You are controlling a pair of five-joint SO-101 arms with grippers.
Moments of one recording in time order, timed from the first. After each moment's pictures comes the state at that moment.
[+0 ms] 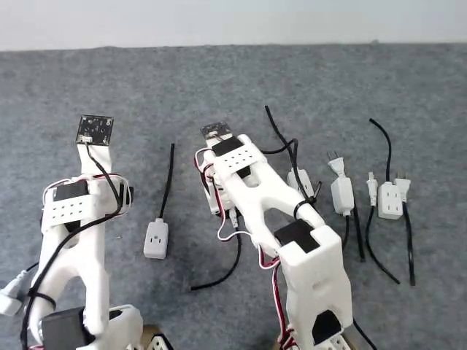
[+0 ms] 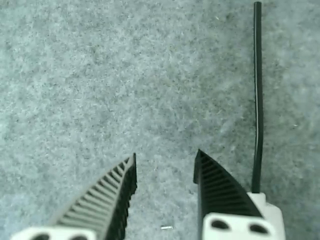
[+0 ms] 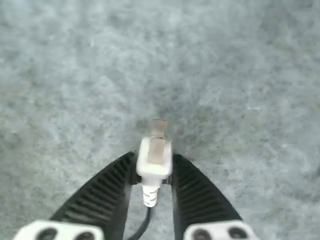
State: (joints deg) left arm -17.1 -16.4 45.7 49.8 -6.9; right arm -32.1 31.1 -5.9 76.3 -11.3
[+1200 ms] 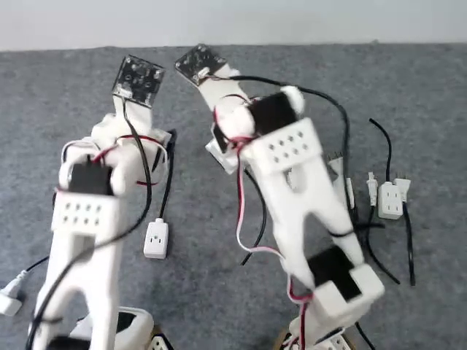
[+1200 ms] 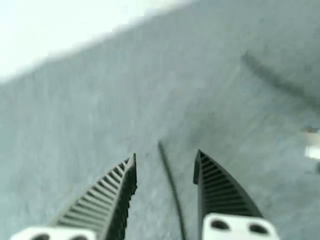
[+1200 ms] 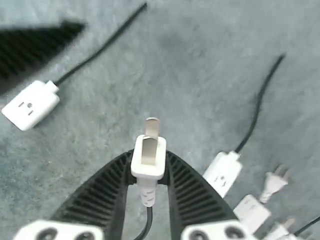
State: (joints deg) left arm 2.4 -27.4 22.3 61.1 -6.9; right arm -29.5 6.8 -34.5 100.6 17.2
